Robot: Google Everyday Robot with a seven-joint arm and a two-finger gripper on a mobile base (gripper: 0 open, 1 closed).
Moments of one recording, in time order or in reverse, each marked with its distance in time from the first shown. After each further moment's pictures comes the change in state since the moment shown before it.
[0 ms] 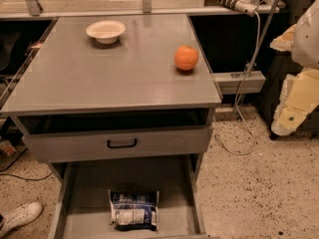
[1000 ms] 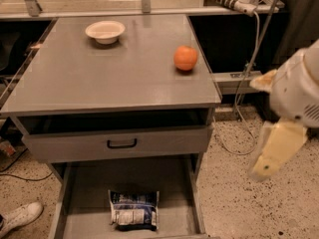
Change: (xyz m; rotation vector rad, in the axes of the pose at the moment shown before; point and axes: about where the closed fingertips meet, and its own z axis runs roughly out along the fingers) arm -0.019 0.066 0.039 -0.064 -0.097 0.013
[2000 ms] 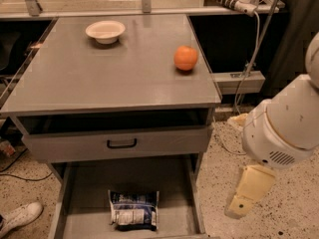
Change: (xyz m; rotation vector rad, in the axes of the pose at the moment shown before) arm 0.000 0.056 0.062 -0.107 -0.009 0.019
